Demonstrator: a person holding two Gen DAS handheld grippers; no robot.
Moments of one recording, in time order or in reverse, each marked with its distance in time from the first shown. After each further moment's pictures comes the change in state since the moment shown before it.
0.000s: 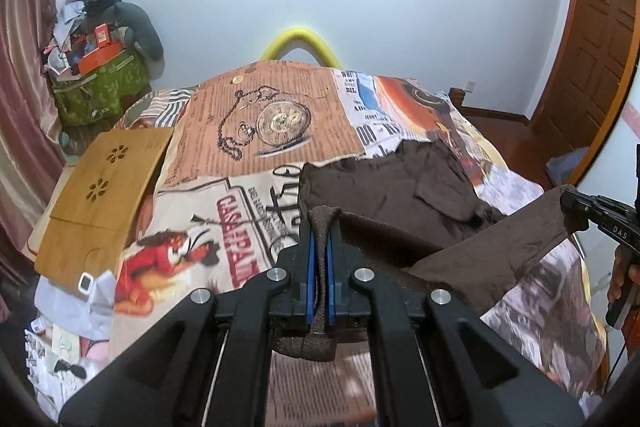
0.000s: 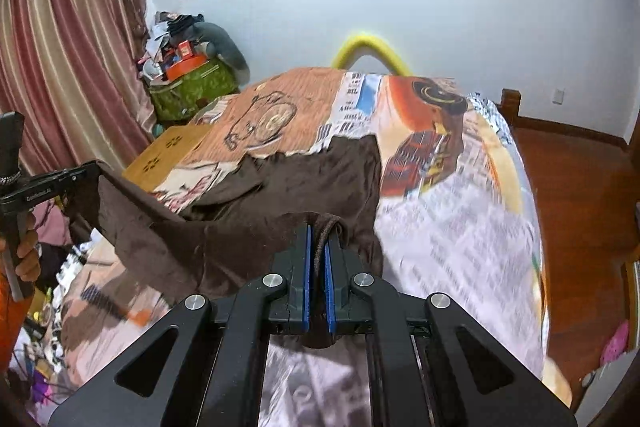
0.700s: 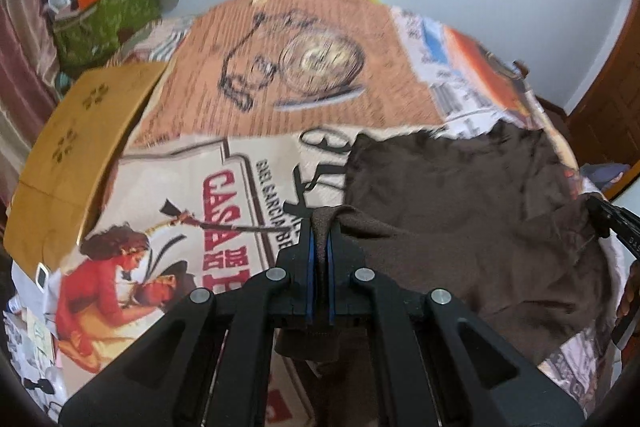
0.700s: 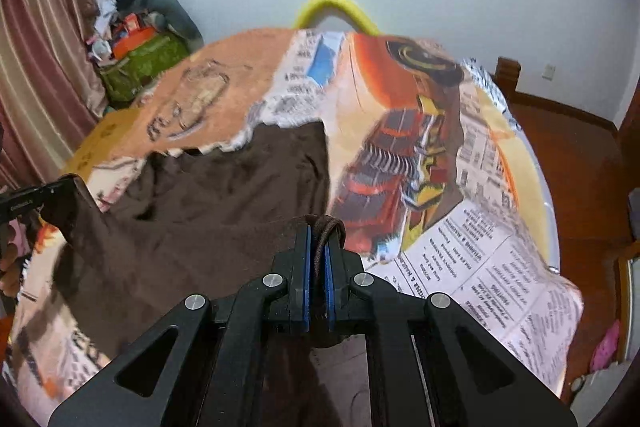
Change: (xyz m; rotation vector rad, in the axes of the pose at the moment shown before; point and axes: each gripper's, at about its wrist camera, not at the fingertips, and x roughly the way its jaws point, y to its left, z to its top) left arm 0.188 0.055 0.009 -0.123 0.225 0.064; right arm 0.137 -0.055 0.030 0.033 0.150 -0.104
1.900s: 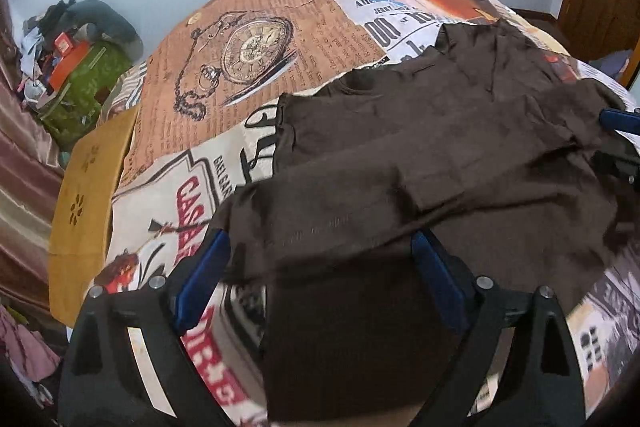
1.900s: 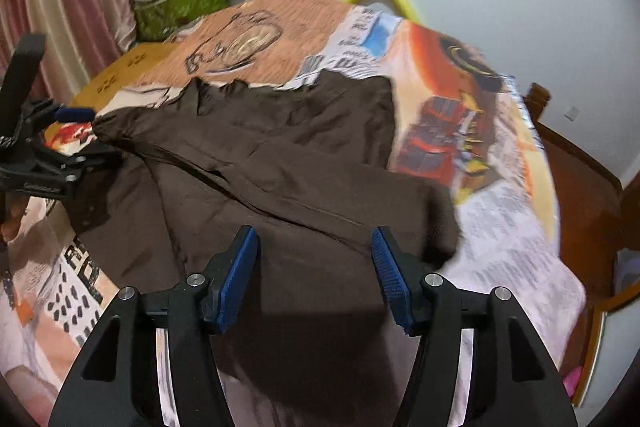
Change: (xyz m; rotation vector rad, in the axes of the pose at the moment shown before) left arm 0.009 -0.084 -0.032 0.337 0.029 0.111; right arm 0.005 0.050 -0.024 -0.228 0.083 0.019
